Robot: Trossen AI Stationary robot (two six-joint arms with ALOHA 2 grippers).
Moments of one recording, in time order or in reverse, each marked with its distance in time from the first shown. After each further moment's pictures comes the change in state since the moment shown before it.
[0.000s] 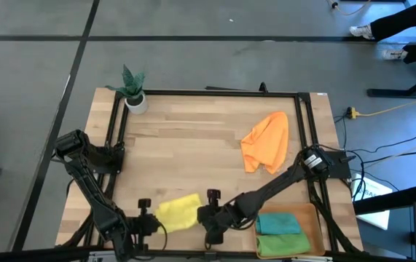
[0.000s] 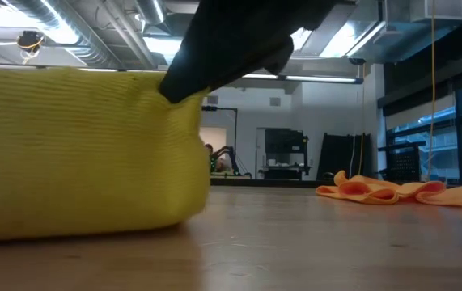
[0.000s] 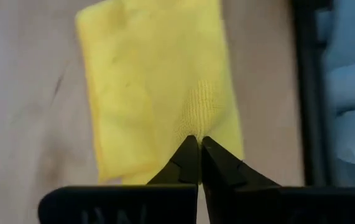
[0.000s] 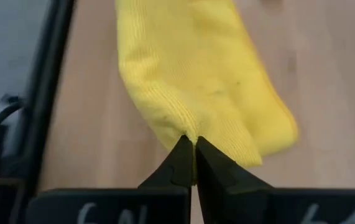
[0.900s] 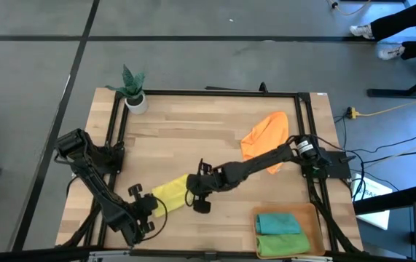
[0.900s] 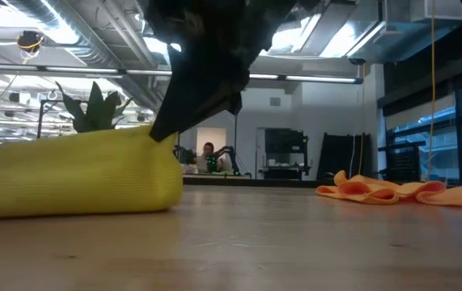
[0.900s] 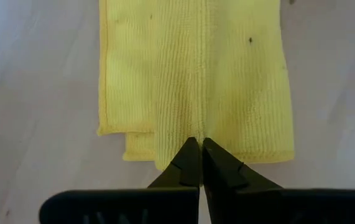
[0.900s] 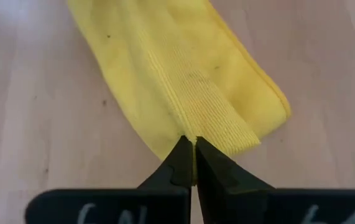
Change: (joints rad) left arm 0.060 0.000 -0.115 -0.203 0.141 -0.384; right arm -0.264 -0.001 -0.006 -0.006 -0.210 -0.097
